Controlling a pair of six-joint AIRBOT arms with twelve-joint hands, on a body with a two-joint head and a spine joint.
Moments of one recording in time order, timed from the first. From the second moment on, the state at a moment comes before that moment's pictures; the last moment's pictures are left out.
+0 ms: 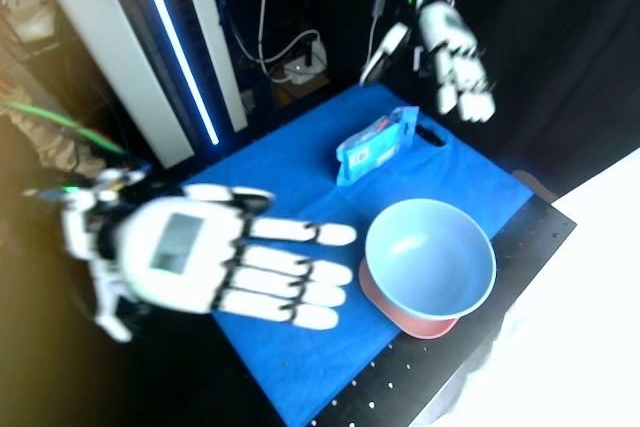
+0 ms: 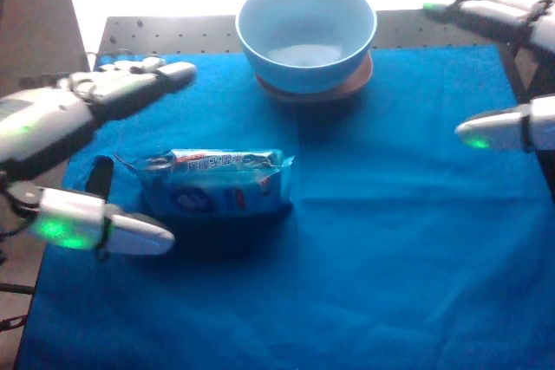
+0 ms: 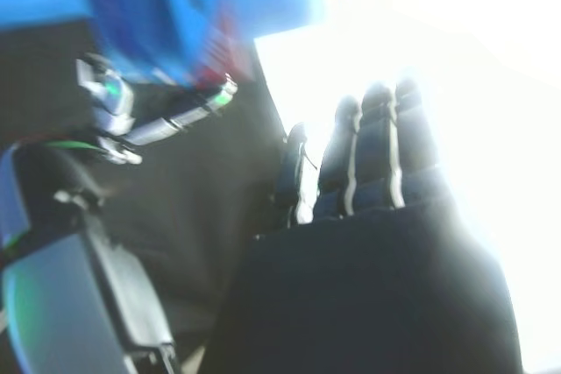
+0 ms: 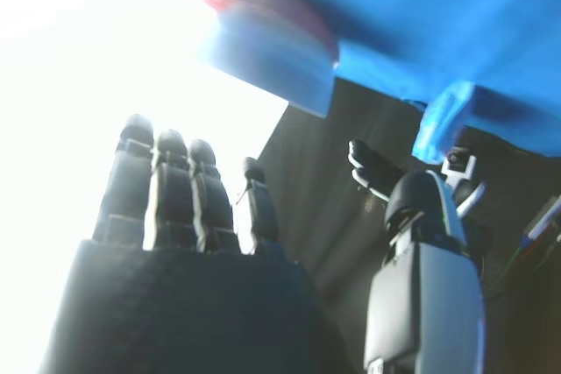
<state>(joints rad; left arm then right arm) 1.01 -0.90 1.07 -0.01 -0.90 0.85 -0.87 -0.91 1.22 -0.07 0.80 -0.61</state>
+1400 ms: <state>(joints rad) 0.84 -1.07 1.21 0.07 -0.68 0.82 -1.20 -0.80 1.01 0.13 1.28 -0.61</state>
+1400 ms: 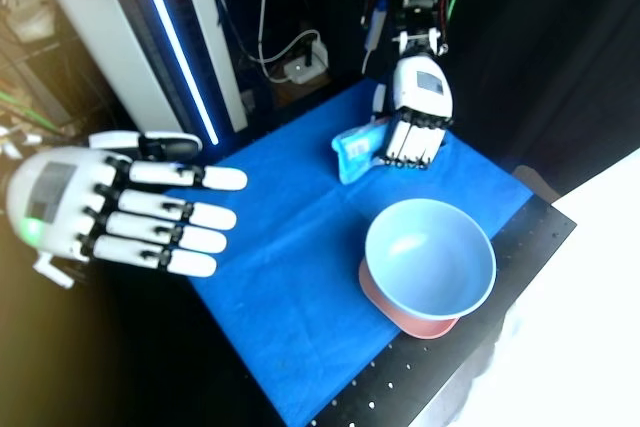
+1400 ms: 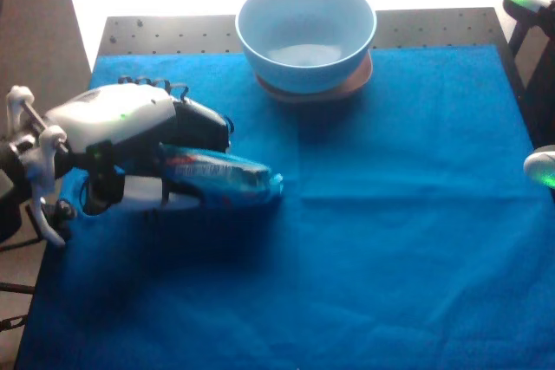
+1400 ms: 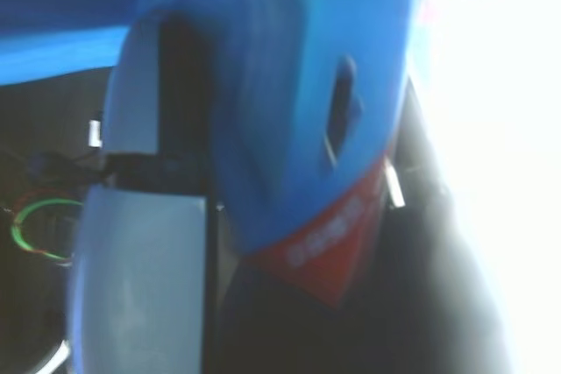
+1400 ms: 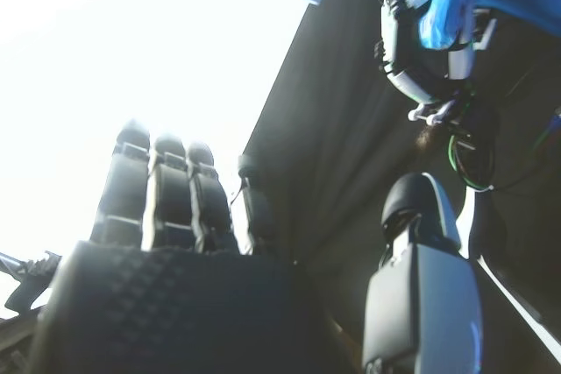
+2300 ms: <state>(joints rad) 0.57 -1.04 1.31 0.15 -0.72 0.74 -1.23 -0.81 1.01 0.16 1.28 -0.61</state>
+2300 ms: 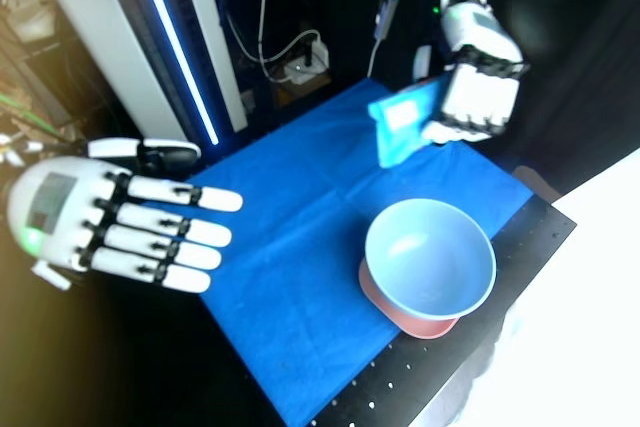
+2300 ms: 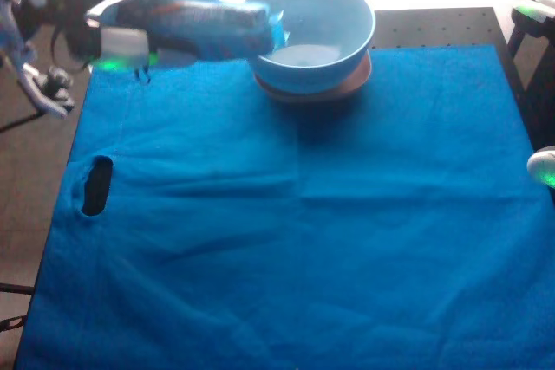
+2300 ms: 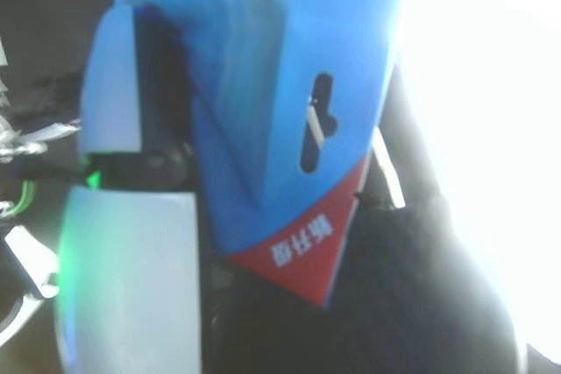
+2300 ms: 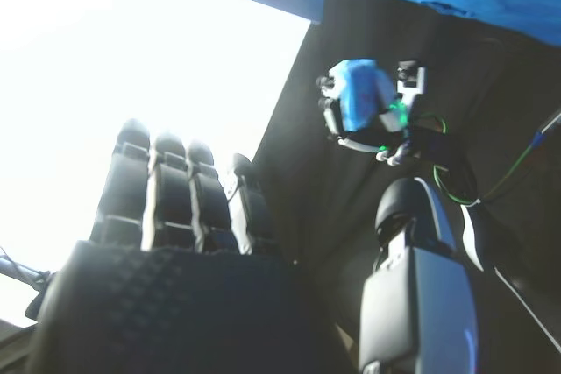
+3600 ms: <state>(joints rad) 0.34 -1.43 1.69 0.23 -0.40 0.75 -1.23 -0.87 1.07 0.16 1.28 -0.61</state>
